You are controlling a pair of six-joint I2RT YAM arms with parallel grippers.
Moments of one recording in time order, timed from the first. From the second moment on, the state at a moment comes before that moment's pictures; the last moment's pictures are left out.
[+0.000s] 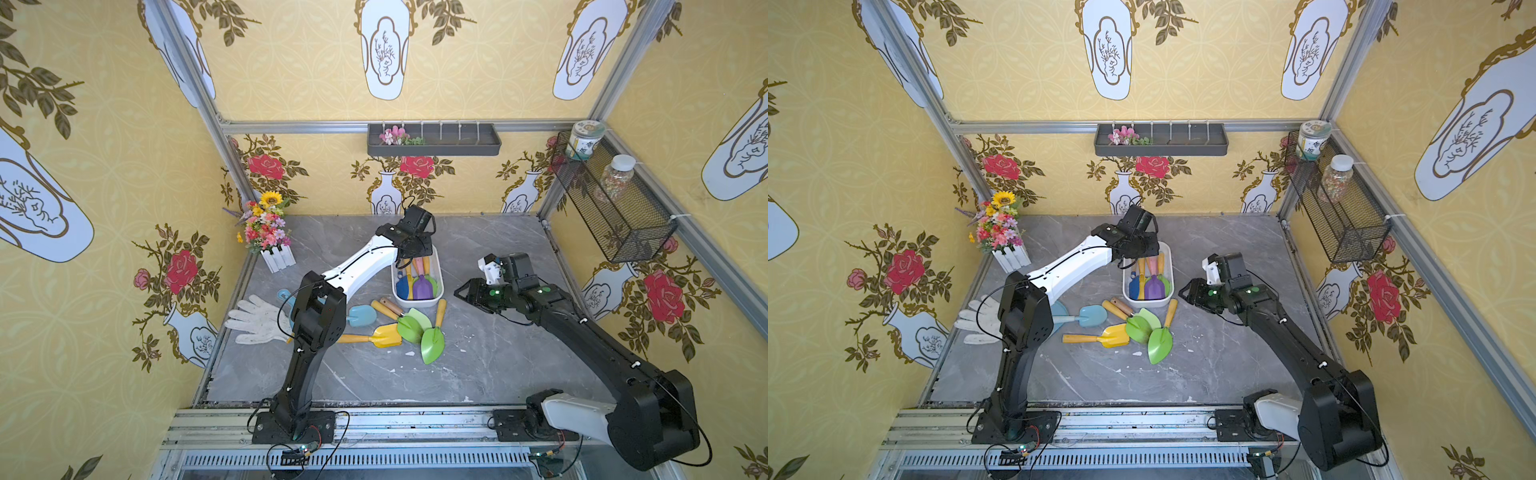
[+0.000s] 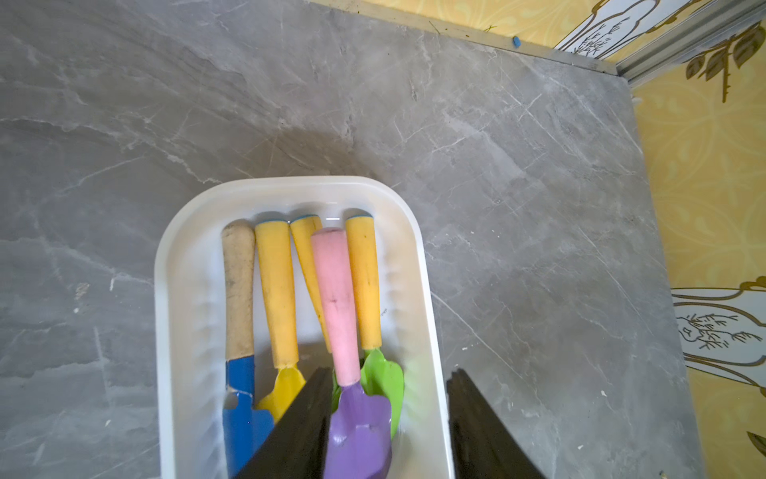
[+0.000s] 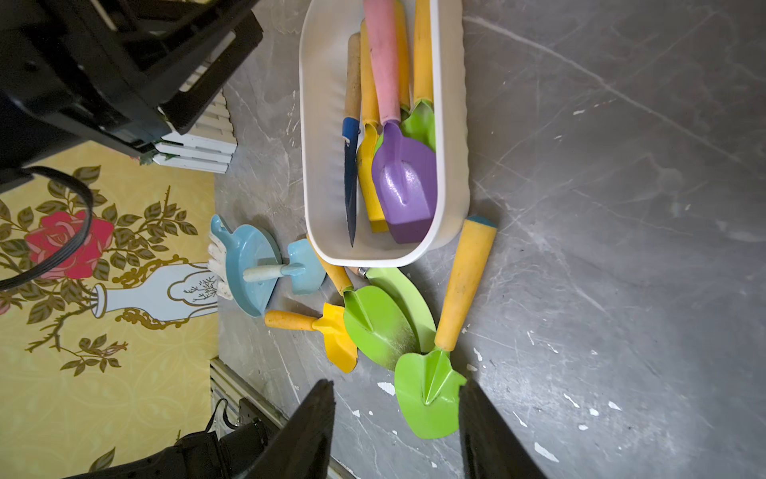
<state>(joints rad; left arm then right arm) -0.68 2.12 1.94 -0.67 -0.06 -0.64 0.29 1.23 0.88 -0.53 -0.46 0.59</state>
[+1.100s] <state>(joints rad) -0.65 1.48 1.09 -0.37 0.05 -0.72 0.58 1.51 0.98 -0.63 -0.13 0.71</state>
